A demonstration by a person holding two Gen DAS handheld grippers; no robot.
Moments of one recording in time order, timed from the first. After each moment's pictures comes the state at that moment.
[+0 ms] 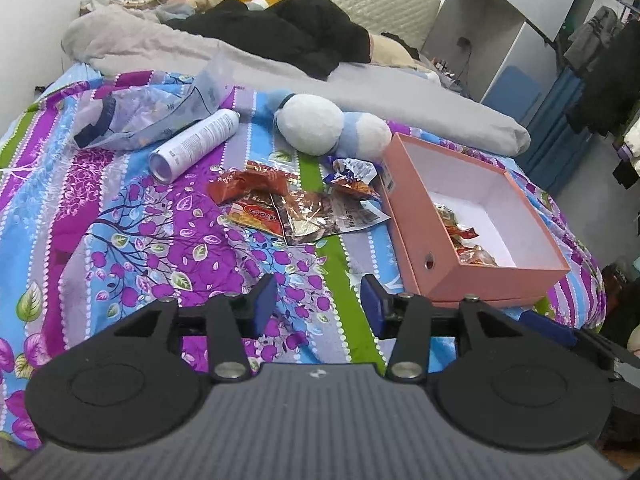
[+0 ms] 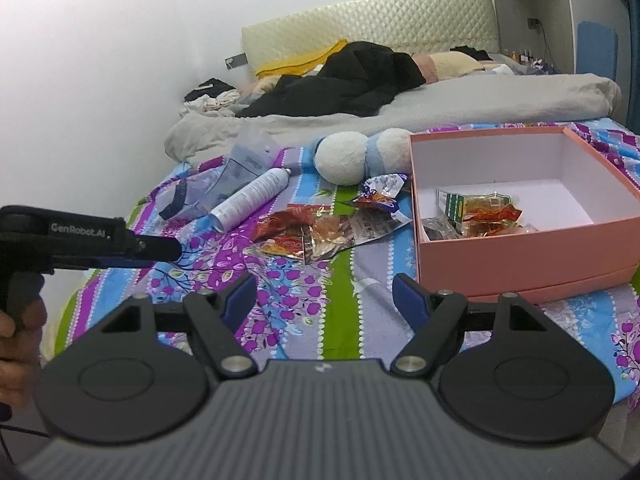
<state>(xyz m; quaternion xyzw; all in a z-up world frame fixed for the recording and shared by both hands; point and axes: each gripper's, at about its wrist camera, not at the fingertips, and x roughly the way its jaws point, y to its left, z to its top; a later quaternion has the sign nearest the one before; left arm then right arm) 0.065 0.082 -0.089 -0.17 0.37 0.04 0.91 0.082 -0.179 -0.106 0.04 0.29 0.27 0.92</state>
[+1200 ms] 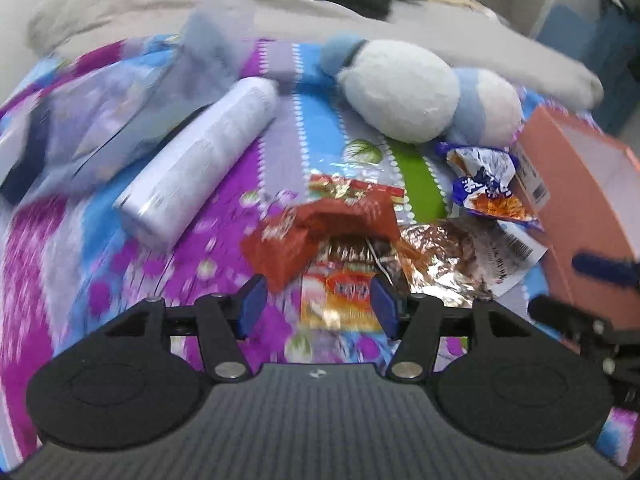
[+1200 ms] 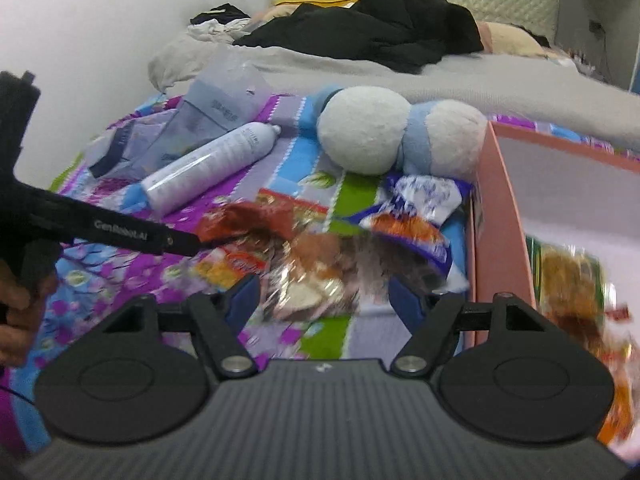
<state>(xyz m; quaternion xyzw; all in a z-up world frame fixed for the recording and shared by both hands) 0.304 0.187 -0.214 -0.09 0.45 0.04 0.89 0.276 -0.056 -0.174 -0.08 0.33 0.29 0.89</state>
